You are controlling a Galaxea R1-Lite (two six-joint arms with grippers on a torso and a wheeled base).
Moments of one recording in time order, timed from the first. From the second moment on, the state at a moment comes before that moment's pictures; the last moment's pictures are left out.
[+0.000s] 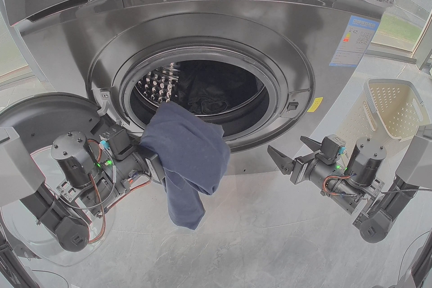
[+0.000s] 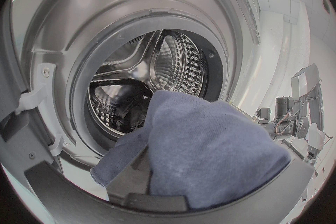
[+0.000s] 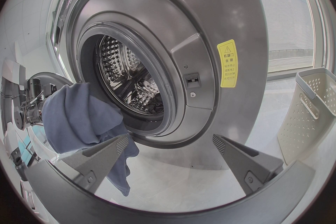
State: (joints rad) left arm -0.46 1.88 -0.44 -1.55 -0.13 -0.08; right arm 0.53 1.99 -0.46 -1.54 -0.05 0.12
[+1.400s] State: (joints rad) left arm -0.54 2.24 -1.01 -1.53 -0.04 -0.10; right arm 0.58 1.98 -0.43 -1.54 -0.05 0.12
